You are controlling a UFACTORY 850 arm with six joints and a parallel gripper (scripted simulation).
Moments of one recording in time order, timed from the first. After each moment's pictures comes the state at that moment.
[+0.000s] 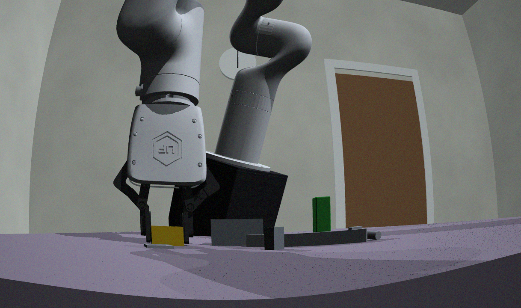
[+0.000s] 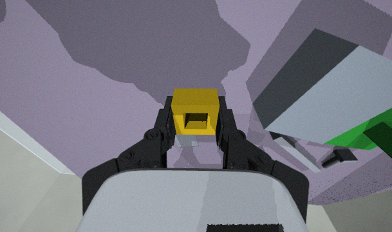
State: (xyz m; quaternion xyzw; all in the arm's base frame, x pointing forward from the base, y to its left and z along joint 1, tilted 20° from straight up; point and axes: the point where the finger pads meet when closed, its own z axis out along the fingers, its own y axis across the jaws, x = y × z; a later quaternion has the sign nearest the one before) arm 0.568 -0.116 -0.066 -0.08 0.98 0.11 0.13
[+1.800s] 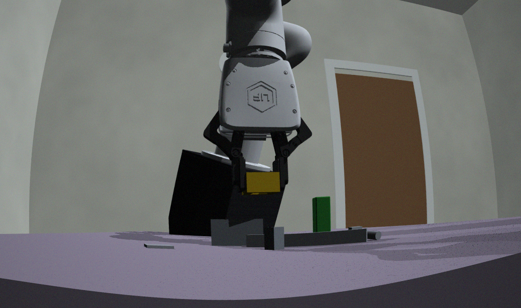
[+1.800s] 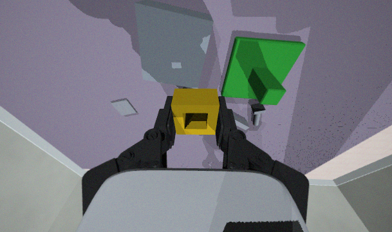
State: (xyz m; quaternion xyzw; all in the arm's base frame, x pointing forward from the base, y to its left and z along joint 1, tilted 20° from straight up) arm 0.547 -0.016 0.024 -0.01 0.98 0.12 0.12
